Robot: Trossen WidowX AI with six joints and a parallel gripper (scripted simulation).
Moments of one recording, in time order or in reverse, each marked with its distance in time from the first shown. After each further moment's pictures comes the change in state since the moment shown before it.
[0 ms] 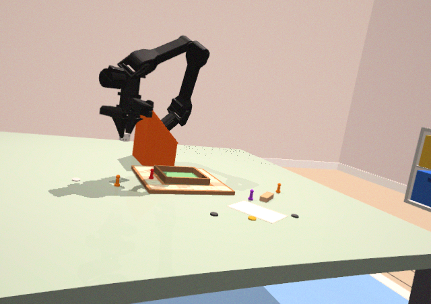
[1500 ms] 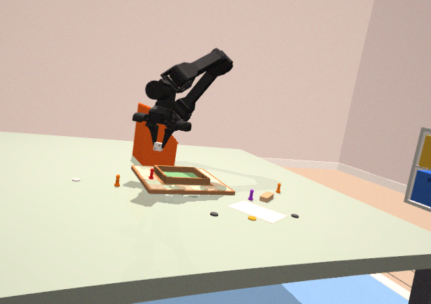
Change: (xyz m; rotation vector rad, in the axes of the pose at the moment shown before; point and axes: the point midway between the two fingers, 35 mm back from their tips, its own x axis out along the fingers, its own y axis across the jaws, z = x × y) arm 0.016 0.057 0.102 1.228 -0.006 -0.024
